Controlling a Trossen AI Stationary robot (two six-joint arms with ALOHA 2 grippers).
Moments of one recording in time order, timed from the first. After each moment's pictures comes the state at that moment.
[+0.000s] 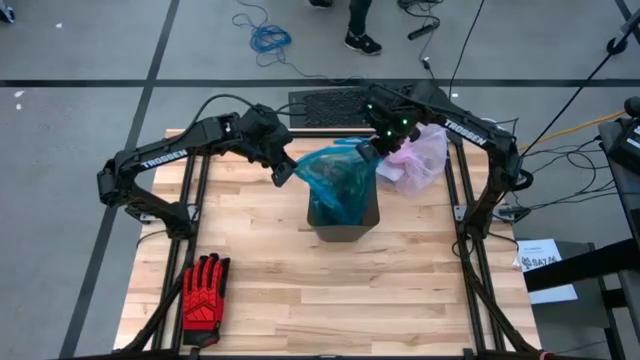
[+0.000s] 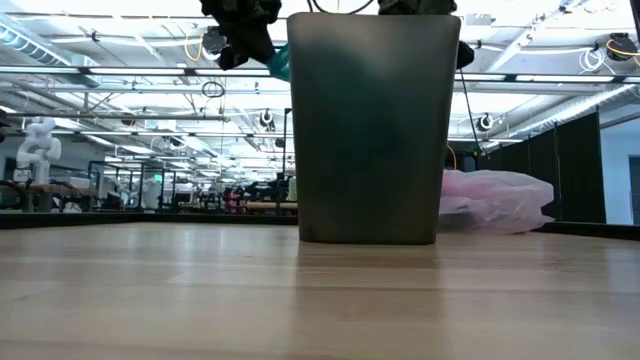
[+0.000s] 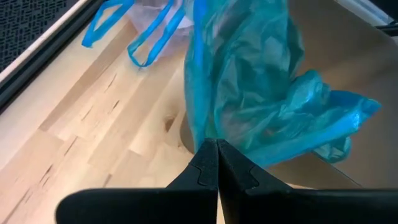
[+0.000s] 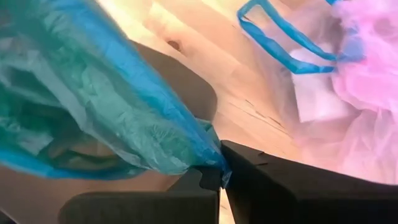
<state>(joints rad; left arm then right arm) 0.41 1.38 1.42 -0.85 0.24 -0.20 -0.50 1.73 1.94 -1.52 -0.19 0.52</state>
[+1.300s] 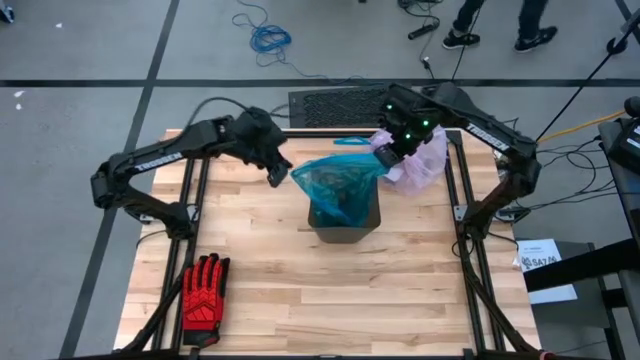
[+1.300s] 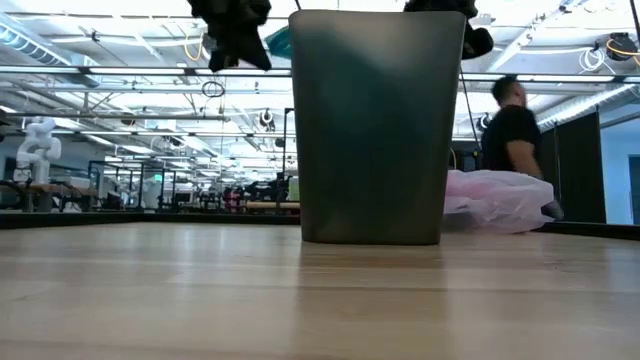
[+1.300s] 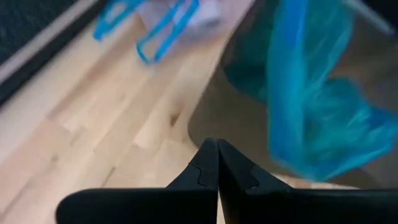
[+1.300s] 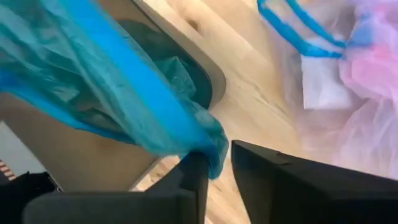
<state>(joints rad) 0.43 1.32 1.34 -0.82 0.23 -0.23 -0.51 1.58 1.85 -1.54 -0.26 0.40</state>
